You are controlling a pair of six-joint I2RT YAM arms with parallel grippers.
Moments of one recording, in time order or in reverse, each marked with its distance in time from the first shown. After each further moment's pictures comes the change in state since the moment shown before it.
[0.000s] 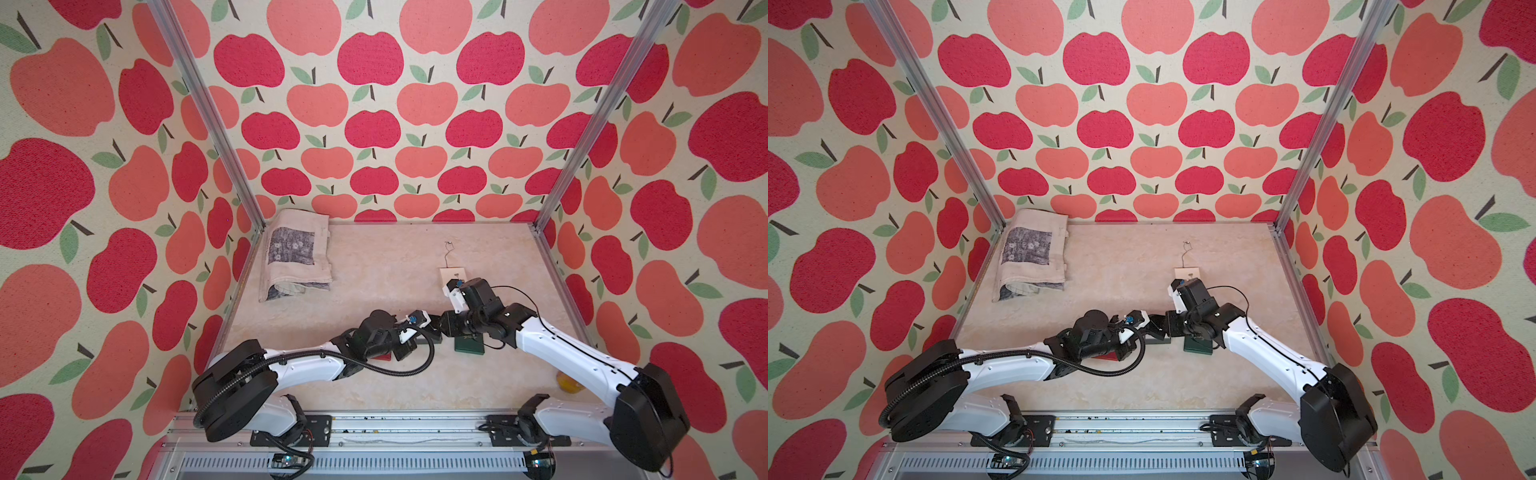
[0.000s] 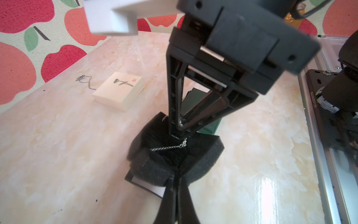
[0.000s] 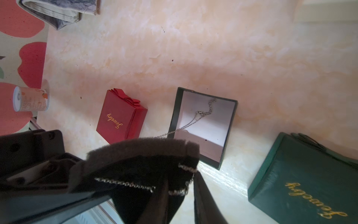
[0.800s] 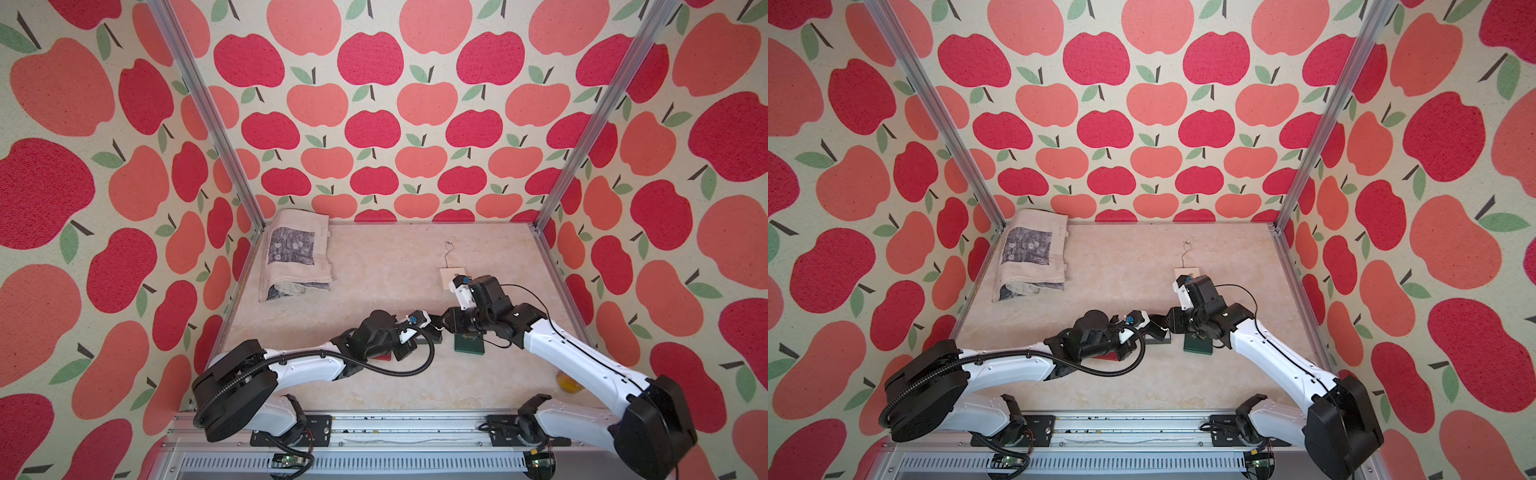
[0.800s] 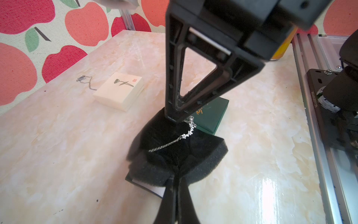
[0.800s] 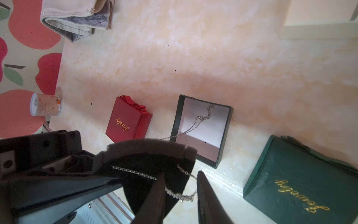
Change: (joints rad) left arm -0.001 0.000 0.000 0.000 -0.004 0.003; right arm -0.052 -0.065 -0.002 -0.001 -0.049 -0.014
